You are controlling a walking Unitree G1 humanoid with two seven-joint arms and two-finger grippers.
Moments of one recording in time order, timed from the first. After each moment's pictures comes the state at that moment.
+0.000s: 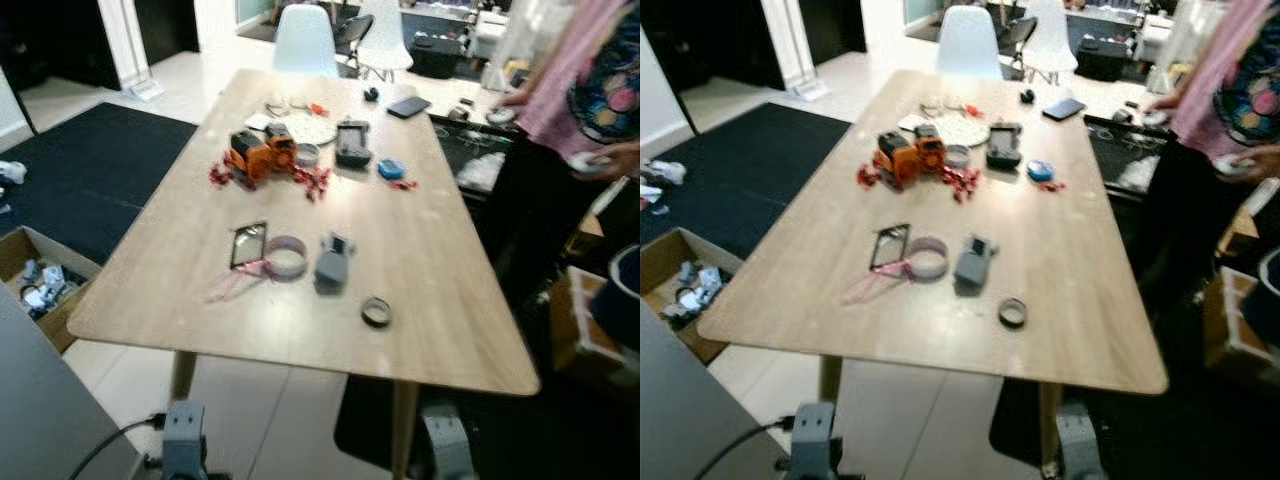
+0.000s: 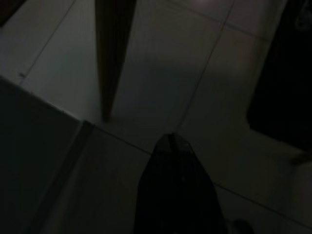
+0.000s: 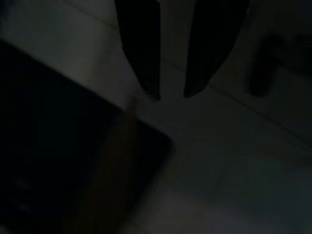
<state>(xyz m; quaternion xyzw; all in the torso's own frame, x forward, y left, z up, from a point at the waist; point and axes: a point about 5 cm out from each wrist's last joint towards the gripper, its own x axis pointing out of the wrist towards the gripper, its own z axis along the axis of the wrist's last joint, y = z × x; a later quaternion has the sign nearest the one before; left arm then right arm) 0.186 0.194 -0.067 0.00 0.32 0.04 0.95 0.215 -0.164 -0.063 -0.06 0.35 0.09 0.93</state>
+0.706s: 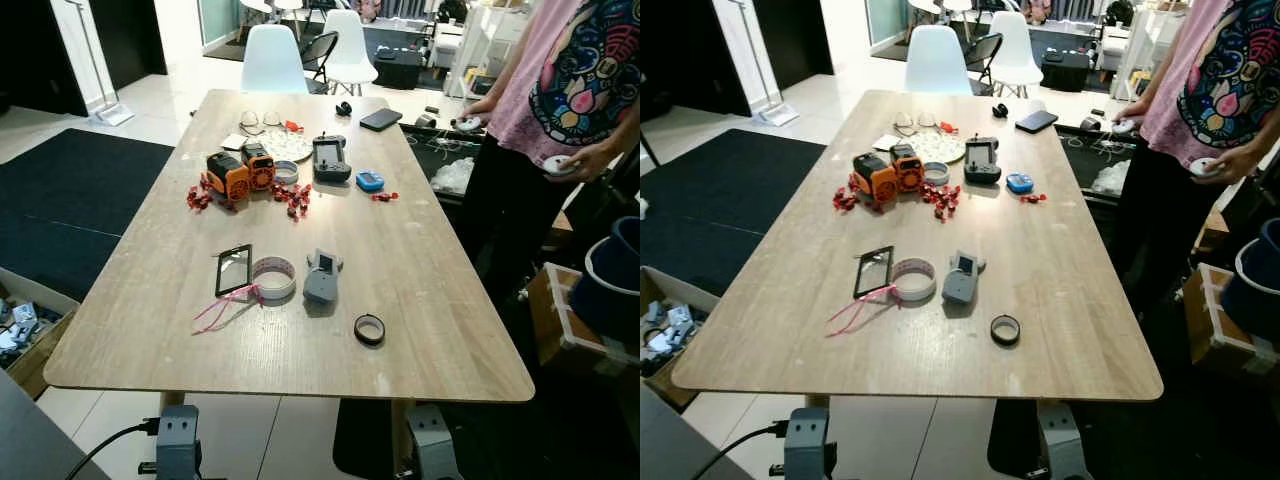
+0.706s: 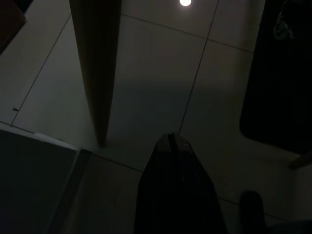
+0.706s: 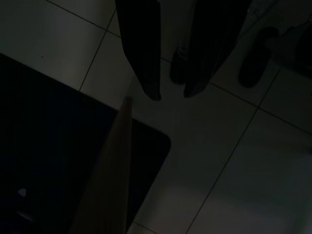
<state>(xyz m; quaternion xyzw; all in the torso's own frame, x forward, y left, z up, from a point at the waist) 0.185 0.192 -0.067 0.00 0.31 0.03 0.95 0.198 -0.179 -0.072 -0.06 0.38 0.07 0.92</state>
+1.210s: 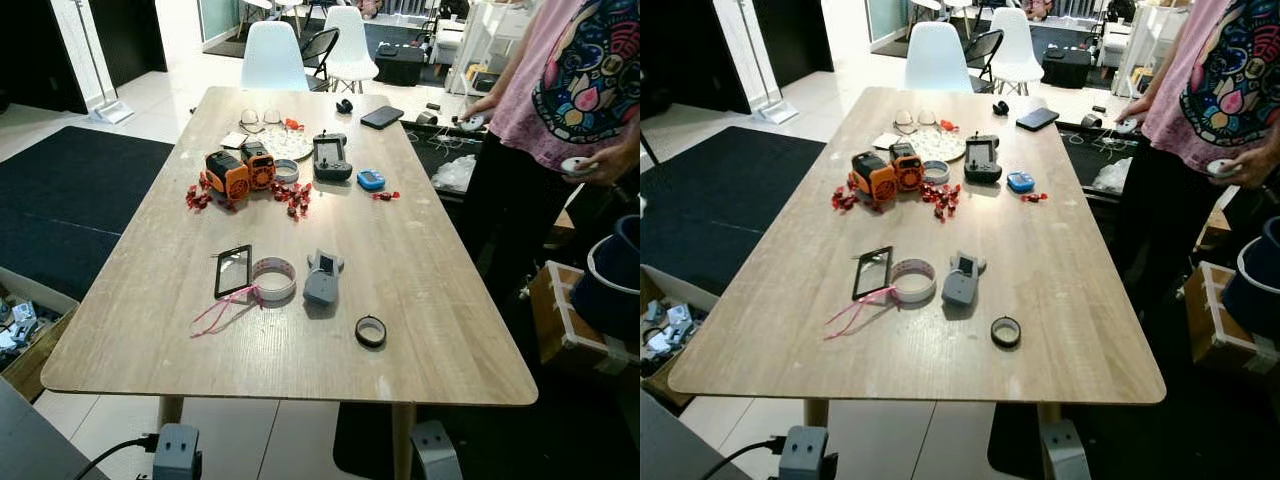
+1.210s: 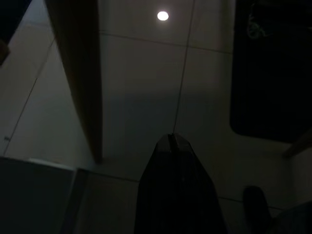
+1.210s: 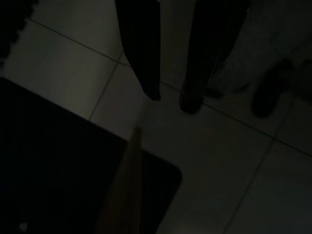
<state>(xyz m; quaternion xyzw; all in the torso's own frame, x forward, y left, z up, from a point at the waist) 0.160 0.201 -0.066 0.03 0.27 -0.03 0.96 0.168 -0.200 -0.086 -0.10 0.45 0.05 0.89</state>
